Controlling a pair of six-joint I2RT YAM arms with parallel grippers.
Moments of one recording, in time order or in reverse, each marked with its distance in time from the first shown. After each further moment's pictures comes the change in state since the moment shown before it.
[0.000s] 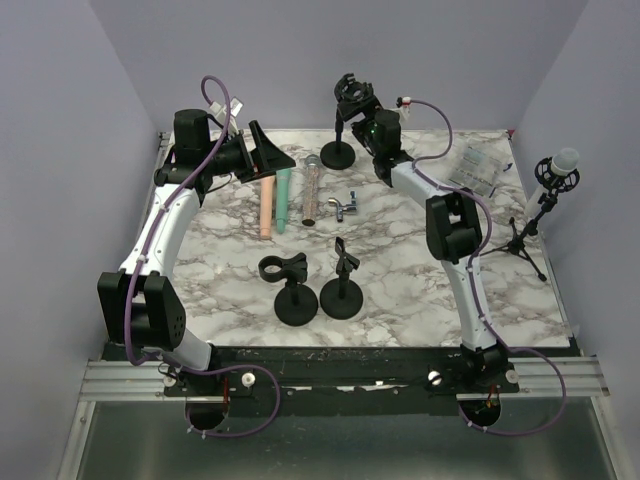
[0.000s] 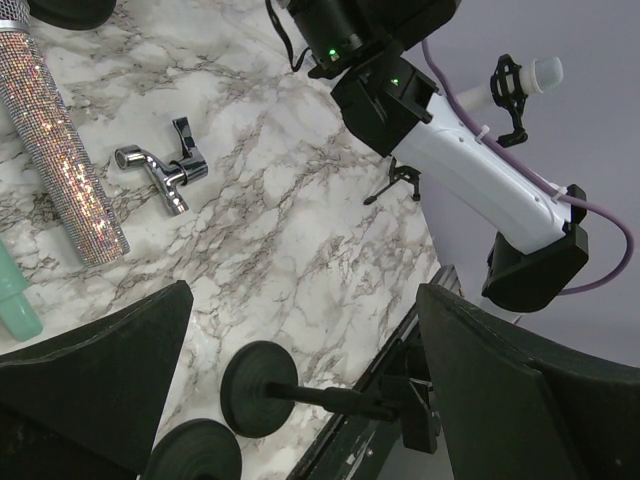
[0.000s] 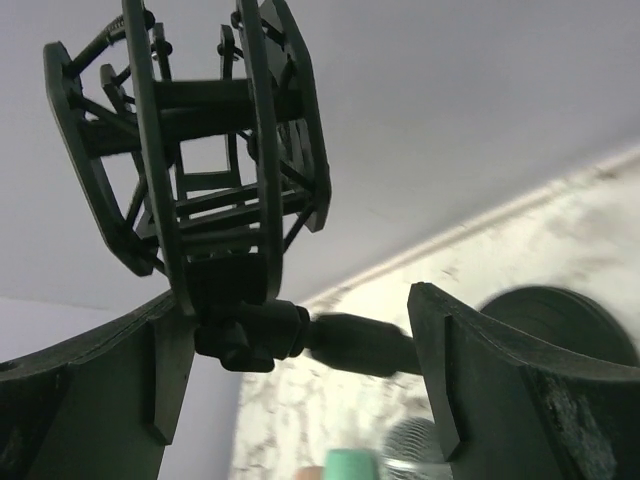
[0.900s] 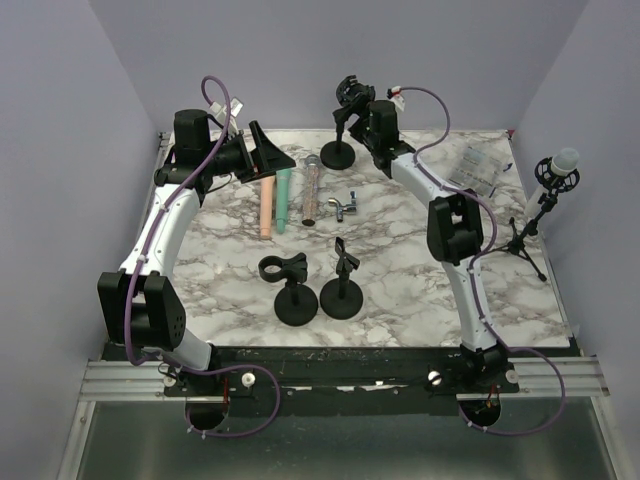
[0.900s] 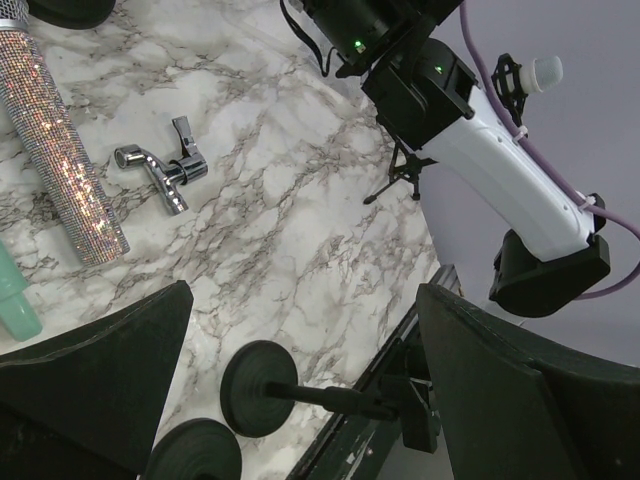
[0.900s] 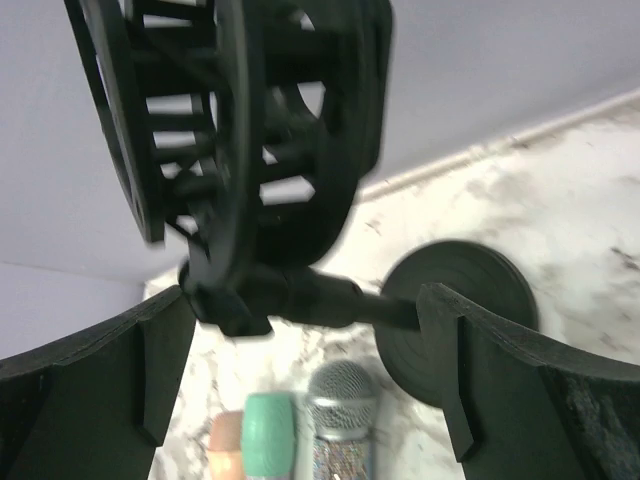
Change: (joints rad) left arm 0.000 0.000 -0.002 0.001 0.002 0.000; right arm 0.010 -0.017 0.109 -0.318 0.004 -0.212
